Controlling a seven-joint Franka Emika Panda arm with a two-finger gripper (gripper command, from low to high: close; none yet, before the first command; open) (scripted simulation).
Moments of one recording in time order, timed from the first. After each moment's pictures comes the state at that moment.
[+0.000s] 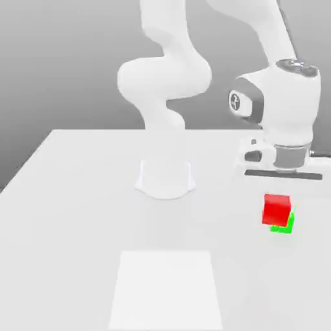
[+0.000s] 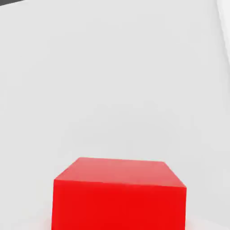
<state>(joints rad) 0.46 -0.15 0.35 -2.81 0.18 2.68 1.65</state>
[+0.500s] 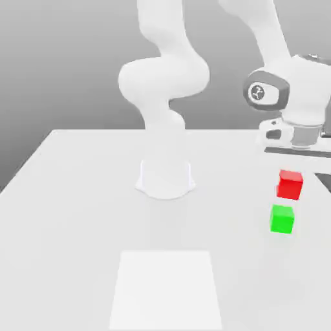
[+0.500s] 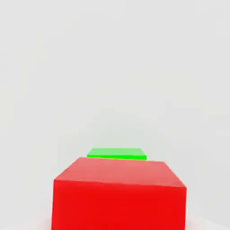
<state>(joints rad) 0.51 -0.15 0.51 -2.86 0.10 2.74 1.92</state>
